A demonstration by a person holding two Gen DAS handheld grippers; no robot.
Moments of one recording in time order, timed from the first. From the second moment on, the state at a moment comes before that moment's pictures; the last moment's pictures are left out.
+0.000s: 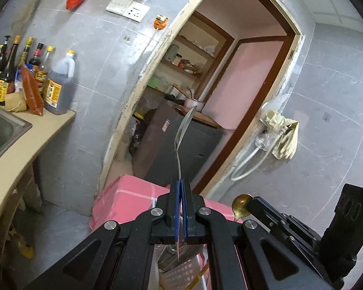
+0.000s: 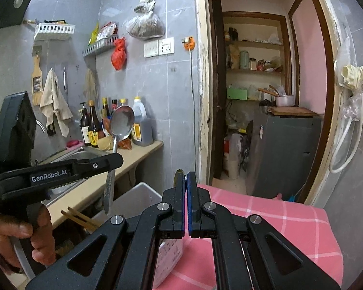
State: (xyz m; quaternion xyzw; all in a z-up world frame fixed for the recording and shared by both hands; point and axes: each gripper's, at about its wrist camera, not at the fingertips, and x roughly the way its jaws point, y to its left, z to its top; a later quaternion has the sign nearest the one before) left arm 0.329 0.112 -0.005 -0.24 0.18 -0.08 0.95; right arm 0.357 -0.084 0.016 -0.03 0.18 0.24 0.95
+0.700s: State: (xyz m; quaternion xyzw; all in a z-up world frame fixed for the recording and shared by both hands) left arm 0.319 0.094 -0.027 -0.16 0.15 -0.03 0.97; right arm 0.343 -0.079 0.010 -0.06 0.14 0.22 0.96
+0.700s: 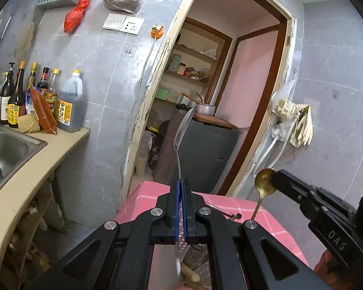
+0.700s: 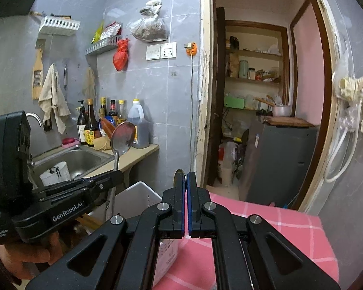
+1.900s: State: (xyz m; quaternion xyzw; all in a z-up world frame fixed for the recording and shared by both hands) left arm 0.312 0.085 -0.020 -0.08 0.23 -0.03 0.97; right arm 0.349 -0.086 -0.014 -0.02 0.20 0.27 0.94
